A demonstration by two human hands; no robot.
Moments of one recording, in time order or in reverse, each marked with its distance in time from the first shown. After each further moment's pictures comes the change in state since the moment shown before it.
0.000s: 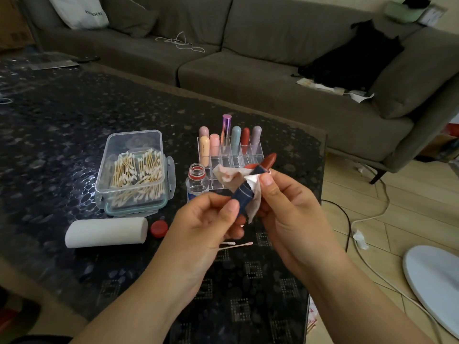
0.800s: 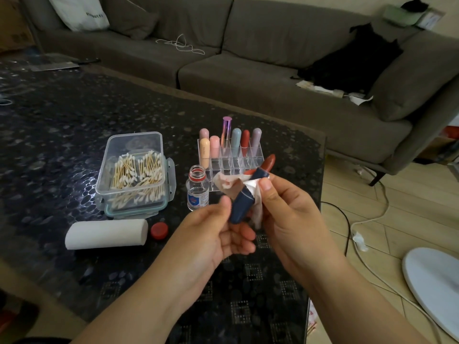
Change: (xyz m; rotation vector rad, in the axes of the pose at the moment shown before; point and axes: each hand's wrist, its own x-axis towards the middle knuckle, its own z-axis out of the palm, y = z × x) left_hand 0.000 0.004 0.004 -0.099 -0.077 -0.191; right_hand -0.001 0.000 0.002 -0.057 0.011 0.022
